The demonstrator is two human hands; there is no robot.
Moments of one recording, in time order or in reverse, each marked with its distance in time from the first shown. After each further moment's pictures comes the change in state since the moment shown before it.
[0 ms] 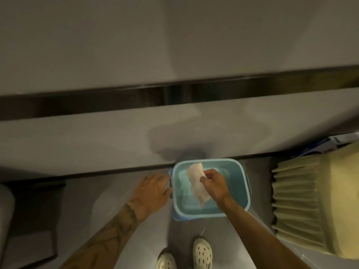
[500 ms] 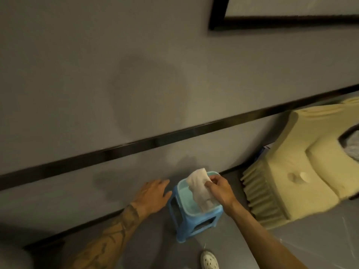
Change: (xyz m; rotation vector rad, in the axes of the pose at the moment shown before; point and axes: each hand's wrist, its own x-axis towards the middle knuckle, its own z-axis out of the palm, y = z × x) left_hand -0.191 -0.054 -0.165 0.044 0.108 0.284; right_hand -0.283 -0.156 -0.025 0.180 0.304 -0.059
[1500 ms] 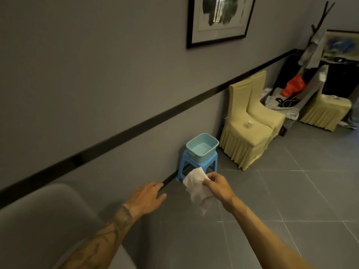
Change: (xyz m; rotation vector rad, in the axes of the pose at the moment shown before) left_hand -0.528 -0.273 0.037 0.183 -0.003 0.339; right_hand -0.615 0.022 0.298 0.222 0.262 -0.001
